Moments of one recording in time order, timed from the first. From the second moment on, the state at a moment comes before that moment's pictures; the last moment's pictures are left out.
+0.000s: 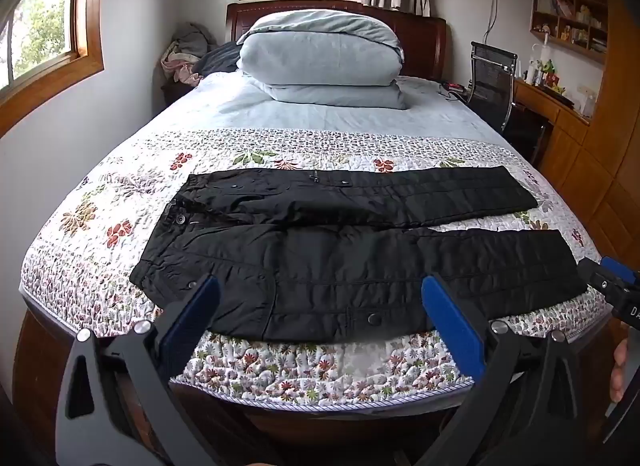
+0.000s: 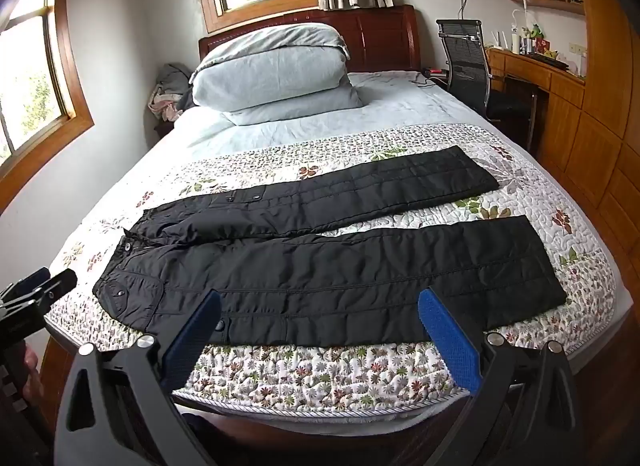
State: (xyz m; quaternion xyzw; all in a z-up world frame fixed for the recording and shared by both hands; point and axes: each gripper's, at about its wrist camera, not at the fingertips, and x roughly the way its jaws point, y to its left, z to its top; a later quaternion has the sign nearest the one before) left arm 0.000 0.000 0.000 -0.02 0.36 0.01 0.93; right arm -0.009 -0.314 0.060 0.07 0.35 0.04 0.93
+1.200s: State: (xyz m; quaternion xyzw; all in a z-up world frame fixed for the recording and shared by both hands) left arm 0.000 0.000 -0.002 -0.02 0.35 0.01 0.93; right arm -0.009 -0.316 0.060 0.07 0.35 0.03 0.93
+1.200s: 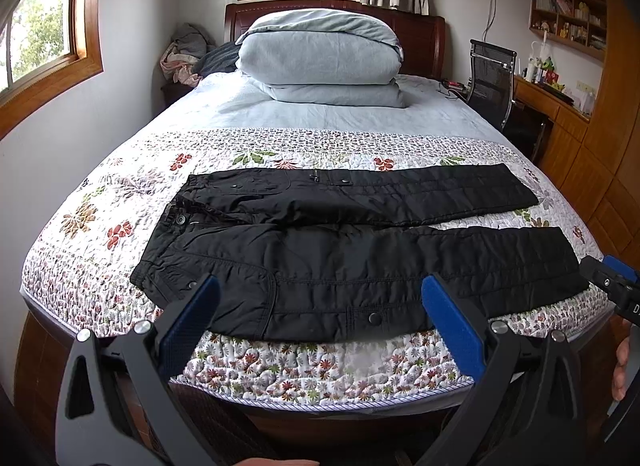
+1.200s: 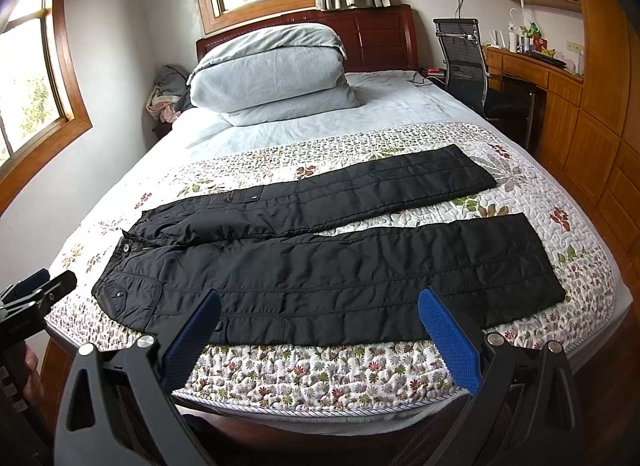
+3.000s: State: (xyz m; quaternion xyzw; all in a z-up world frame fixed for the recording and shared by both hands) left arm 0.002 -0.003 -0.004 -0.01 0.36 0.01 0.93; right arm -0.009 -0.316 0.057 0.07 0.35 0.03 0.93
